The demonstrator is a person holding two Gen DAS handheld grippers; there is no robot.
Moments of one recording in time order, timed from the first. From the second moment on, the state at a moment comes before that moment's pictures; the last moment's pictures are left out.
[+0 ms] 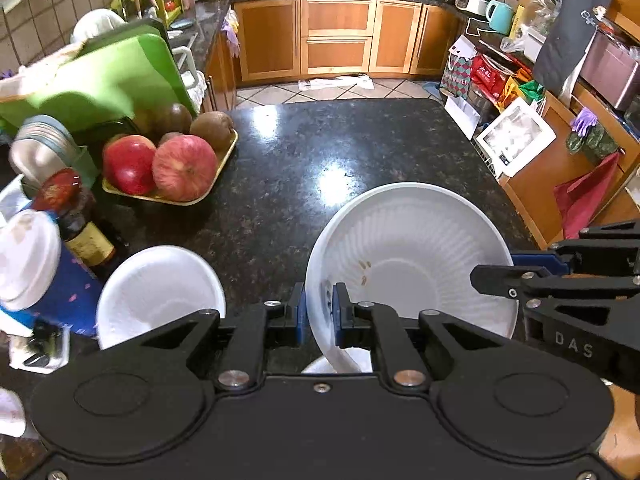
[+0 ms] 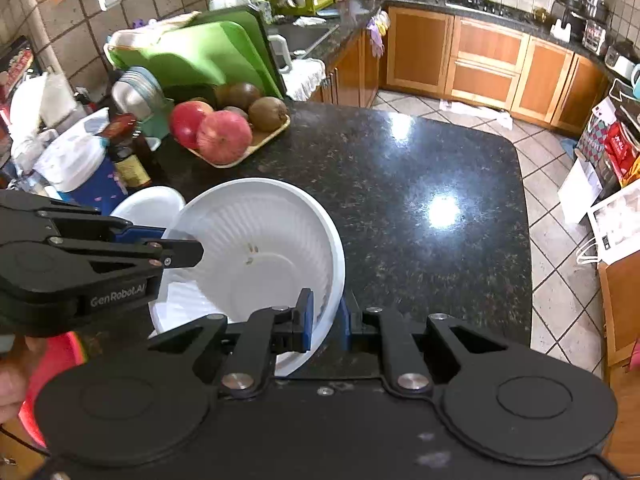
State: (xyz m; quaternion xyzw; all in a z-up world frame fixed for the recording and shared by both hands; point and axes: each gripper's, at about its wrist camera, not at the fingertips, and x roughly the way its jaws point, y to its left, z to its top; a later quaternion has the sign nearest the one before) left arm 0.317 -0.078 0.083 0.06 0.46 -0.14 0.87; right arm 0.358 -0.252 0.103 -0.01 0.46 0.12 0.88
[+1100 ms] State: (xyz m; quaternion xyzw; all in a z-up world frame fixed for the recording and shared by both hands) left arm 0.272 -0.046 0.035 0.05 0.52 -0.14 0.84; right arm 0.307 -0.215 0.062 -0.03 0.52 0.13 0.84
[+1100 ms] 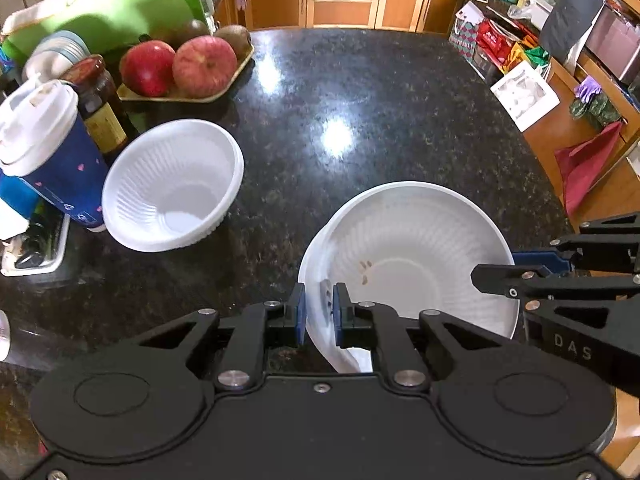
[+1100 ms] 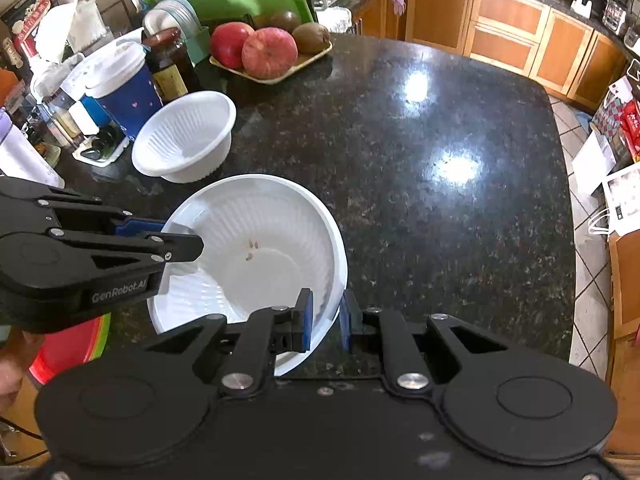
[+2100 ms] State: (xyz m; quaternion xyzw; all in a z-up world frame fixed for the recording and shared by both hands) left arm 0.217 -0.010 0.101 0.02 0.29 -0.08 0.95; right arm 0.267 -0.231 0.117 0.00 0.28 0.07 0.96
